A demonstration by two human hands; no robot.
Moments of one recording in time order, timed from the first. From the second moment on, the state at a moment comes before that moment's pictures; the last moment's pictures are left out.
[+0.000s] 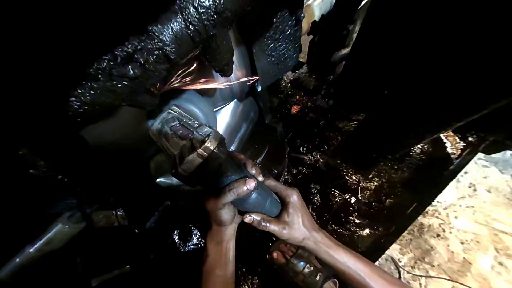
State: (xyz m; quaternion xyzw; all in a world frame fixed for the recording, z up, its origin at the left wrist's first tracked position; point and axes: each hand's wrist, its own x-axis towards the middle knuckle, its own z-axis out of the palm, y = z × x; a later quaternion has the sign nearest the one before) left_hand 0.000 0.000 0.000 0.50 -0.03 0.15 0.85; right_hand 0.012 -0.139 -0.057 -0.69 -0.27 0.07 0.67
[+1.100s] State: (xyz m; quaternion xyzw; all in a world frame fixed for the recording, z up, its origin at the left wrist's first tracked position) left_hand -0.015 0.017 0.001 0.50 -0.02 0.20 0.84; right_hand 0.010 -0.124 -0.050 -0.70 -0.30 0.09 0.64
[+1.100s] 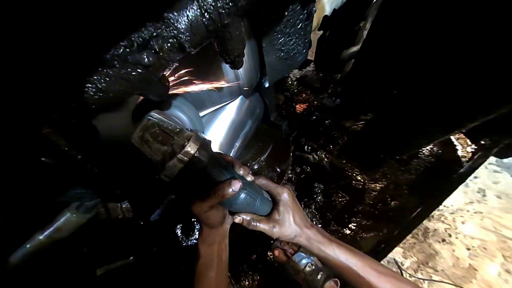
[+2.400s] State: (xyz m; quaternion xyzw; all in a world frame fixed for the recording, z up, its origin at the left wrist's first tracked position) left_hand -0.032 0.032 -0.006 0.46 -0.05 0.24 0.85; right_hand 0.010 -0.111 -0.044 -0.73 -0.35 0.08 0.59
